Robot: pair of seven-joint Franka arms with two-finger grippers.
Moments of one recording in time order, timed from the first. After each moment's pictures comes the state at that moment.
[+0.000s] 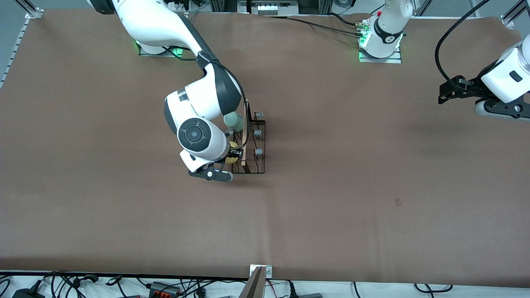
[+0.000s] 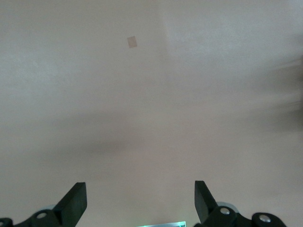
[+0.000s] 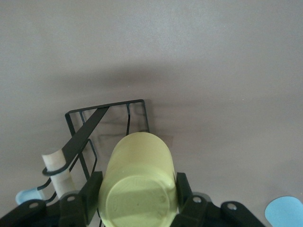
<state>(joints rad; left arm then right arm) 0.15 0.05 -0.20 -1.54 0.00 1.49 0.08 0.66 0.81 -0.20 -1.09 0.24 1.73 0.62</state>
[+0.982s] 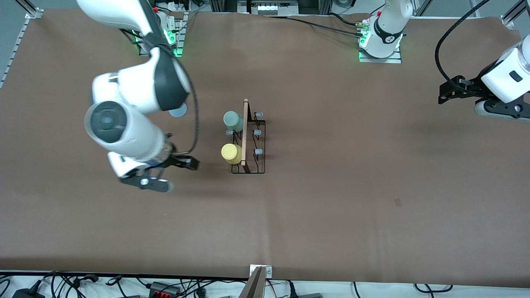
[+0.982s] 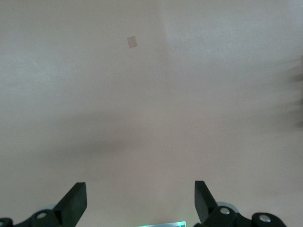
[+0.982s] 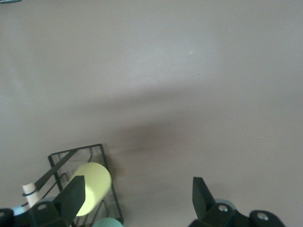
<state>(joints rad) 0.15 0.05 -0.20 -1.54 0.00 1.49 0.08 0.59 0.66 -0.38 -1.07 0.24 1.65 0.46</state>
